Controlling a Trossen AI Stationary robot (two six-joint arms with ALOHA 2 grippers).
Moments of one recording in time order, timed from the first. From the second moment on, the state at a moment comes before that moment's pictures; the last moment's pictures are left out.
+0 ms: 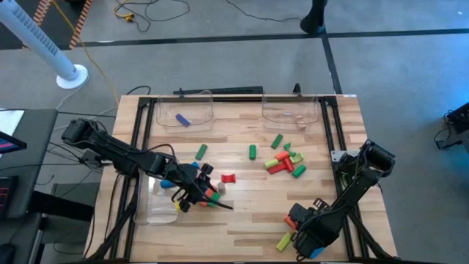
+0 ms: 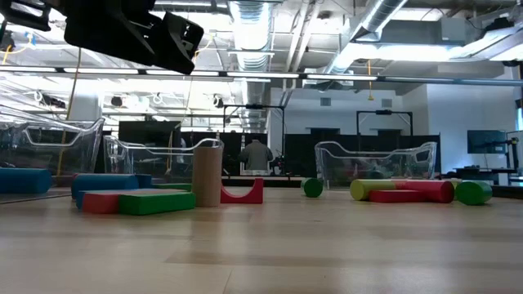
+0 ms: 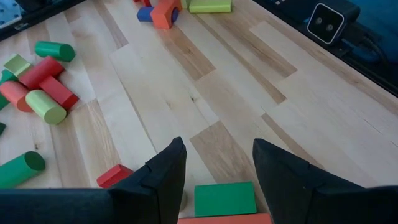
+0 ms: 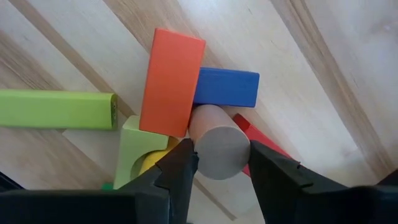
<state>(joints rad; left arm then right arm) -0.31 1.33 0.78 -0.06 0.05 0.28 0.87 1.82 1.29 -1.12 0.07 1.55</state>
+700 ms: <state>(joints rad) -0.31 1.33 0.78 0.07 0.04 0.36 0.87 1.76 1.28 -1.15 0.22 1.53</state>
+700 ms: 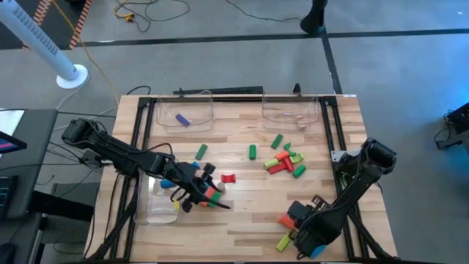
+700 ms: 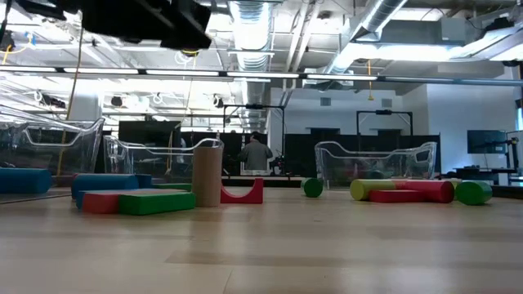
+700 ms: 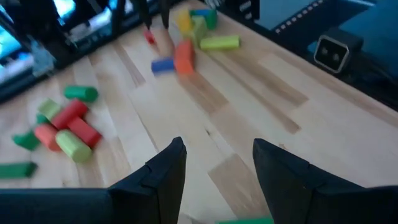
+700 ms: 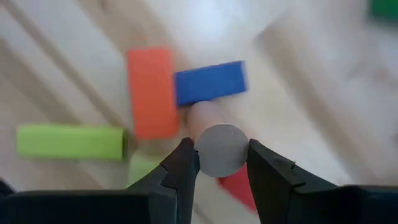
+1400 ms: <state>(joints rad) -0.23 1.33 0.78 0.29 0.13 0.26 0.69 1.64 1.32 -0.89 0.64 0.83</state>
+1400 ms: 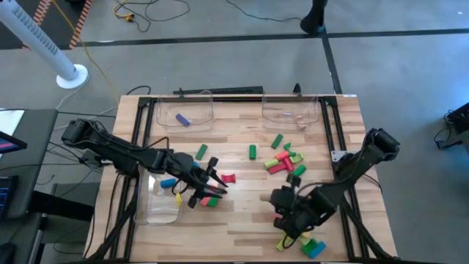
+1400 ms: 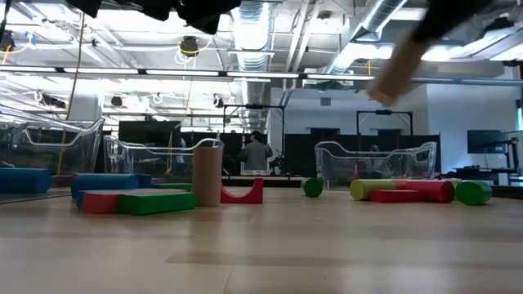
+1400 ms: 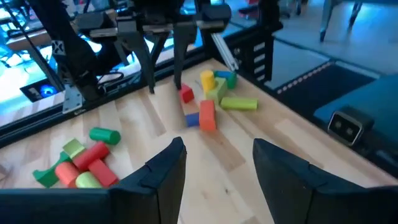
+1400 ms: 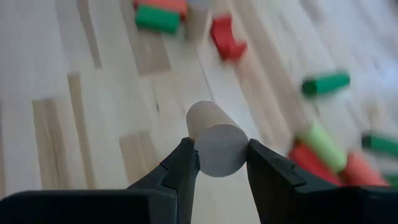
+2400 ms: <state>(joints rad) -0.16 1.33 0.78 0.30 0.18 0.01 0.49 1.64 1.37 -0.41 0.57 0.08</state>
